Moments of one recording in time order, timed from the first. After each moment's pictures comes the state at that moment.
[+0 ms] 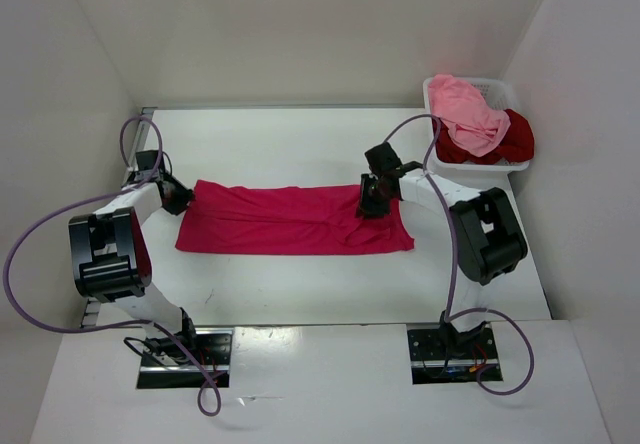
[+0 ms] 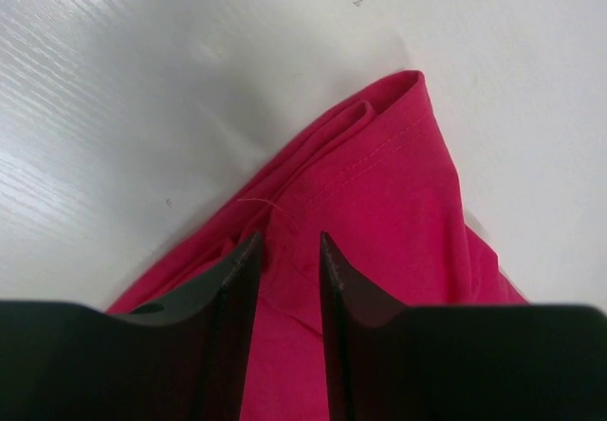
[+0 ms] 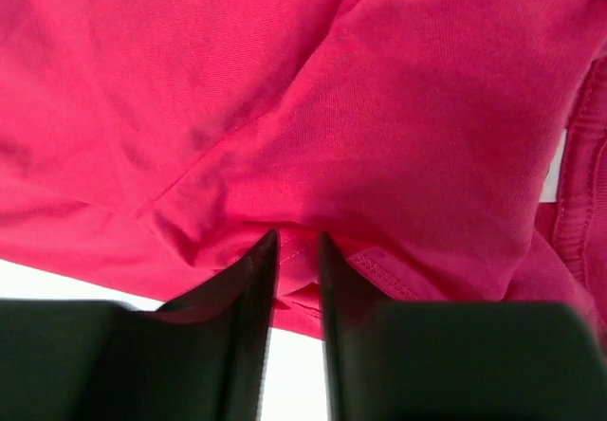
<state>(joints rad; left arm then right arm) 0.25 1.65 0.97 -0.28 0.03 -0.68 0.41 1.77 1.15 -0.49 -0.11 0.59</state>
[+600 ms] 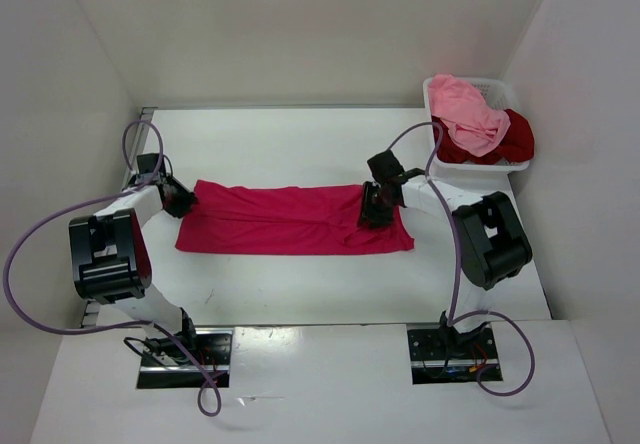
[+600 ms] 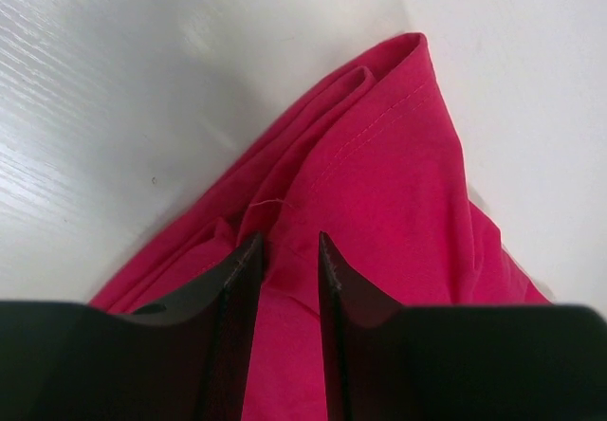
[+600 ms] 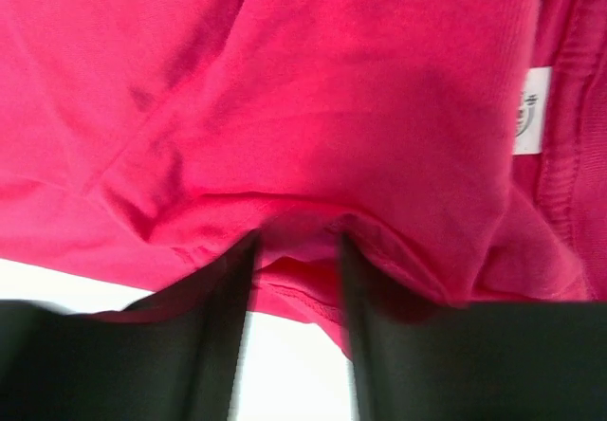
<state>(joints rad) 0.25 1.64 0.94 -0.27 0.08 -0.68 0.41 1.73 1.07 -0.49 -0.10 0.59</state>
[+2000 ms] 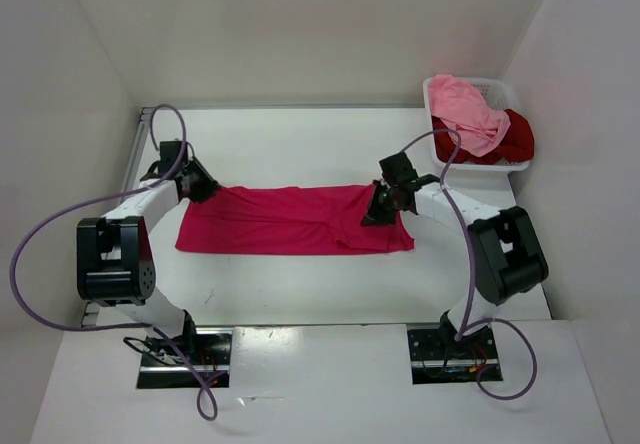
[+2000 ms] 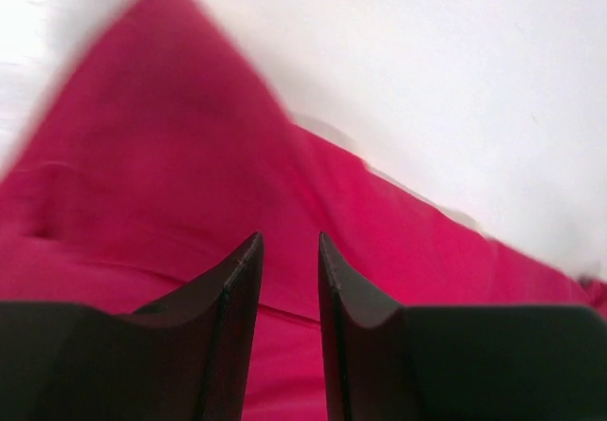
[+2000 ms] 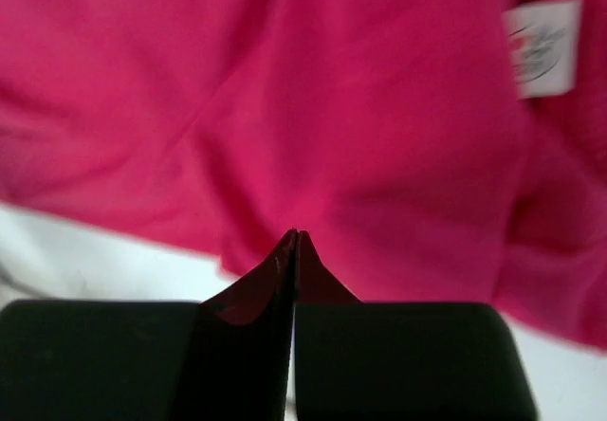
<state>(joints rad) 0.11 1.60 0.99 -0.27 0.12 -0.68 0.39 1.59 0.99 -0.45 -0.22 0.72</state>
